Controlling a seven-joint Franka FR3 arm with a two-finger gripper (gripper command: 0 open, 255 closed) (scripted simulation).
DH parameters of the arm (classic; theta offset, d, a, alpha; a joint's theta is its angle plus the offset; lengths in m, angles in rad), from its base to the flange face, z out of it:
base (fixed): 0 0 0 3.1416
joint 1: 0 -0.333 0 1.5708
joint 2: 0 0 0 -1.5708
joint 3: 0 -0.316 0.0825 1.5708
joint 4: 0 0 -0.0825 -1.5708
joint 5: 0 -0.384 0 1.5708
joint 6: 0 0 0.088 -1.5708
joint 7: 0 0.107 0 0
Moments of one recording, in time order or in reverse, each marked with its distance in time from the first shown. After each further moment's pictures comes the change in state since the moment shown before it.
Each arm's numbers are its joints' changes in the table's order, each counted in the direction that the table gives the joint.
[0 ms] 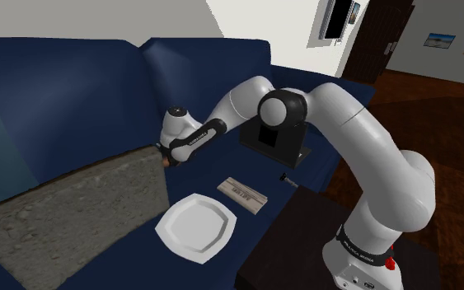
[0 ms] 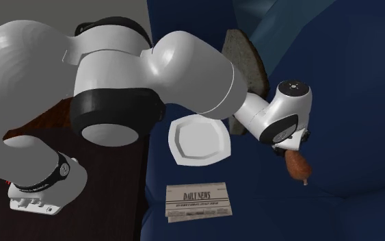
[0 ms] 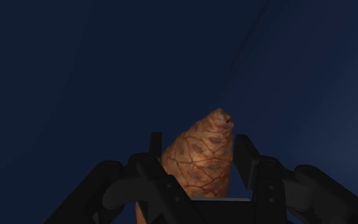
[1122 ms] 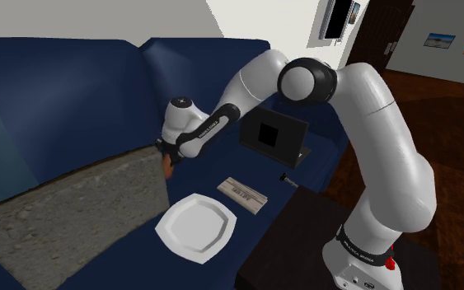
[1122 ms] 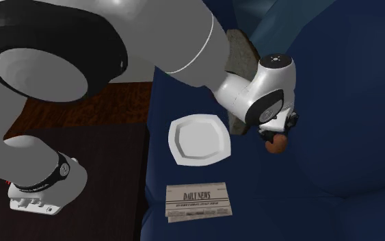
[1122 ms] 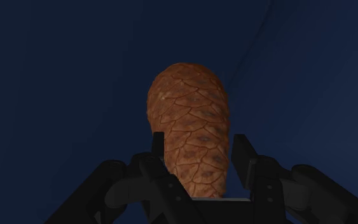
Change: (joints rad) arm -0.023 -0.283 0.009 0.349 0.032 -0.063 0.108
